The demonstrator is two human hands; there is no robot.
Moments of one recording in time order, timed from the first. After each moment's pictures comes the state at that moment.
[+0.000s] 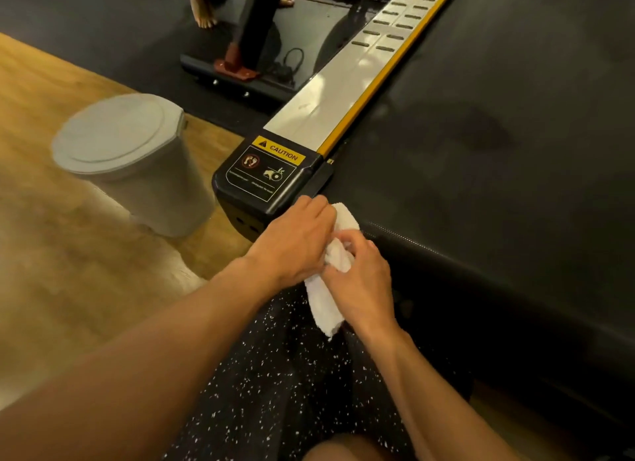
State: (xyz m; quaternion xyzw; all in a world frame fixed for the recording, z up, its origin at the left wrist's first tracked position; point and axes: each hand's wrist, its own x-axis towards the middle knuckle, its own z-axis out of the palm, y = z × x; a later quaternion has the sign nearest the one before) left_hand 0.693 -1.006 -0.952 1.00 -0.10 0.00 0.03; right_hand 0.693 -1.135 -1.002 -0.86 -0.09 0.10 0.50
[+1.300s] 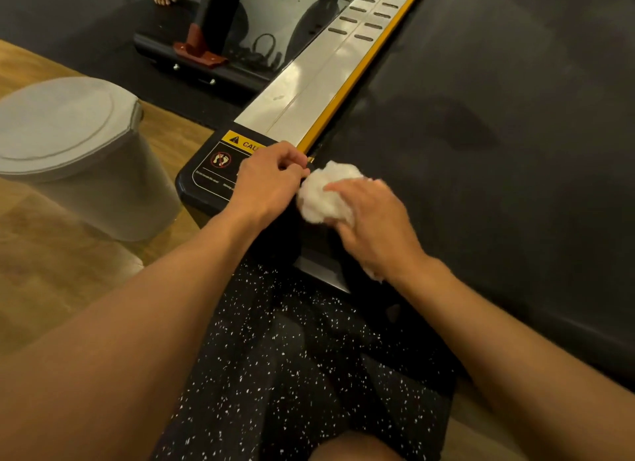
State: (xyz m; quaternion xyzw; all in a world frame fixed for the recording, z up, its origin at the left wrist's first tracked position) left_hand 0.762 -0.980 -0.944 0.87 0.19 0.06 0.45; right_hand 0.788 -1.148 -0.989 -0.91 -0.34 -0.08 0.24
